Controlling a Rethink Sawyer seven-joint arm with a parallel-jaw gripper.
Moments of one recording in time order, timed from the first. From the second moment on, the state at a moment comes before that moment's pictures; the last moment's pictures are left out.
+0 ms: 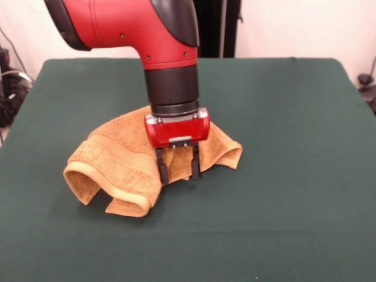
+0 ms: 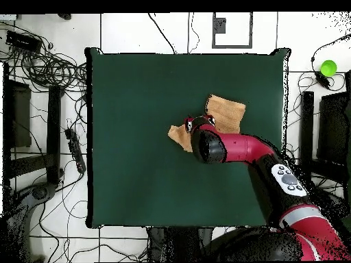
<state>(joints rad) -0.54 -0.40 0.34 1.58 -0.47 0.08 1.57</state>
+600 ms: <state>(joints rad) -0.60 -0.39 0.49 1.60 -0.47 0.08 1.57</state>
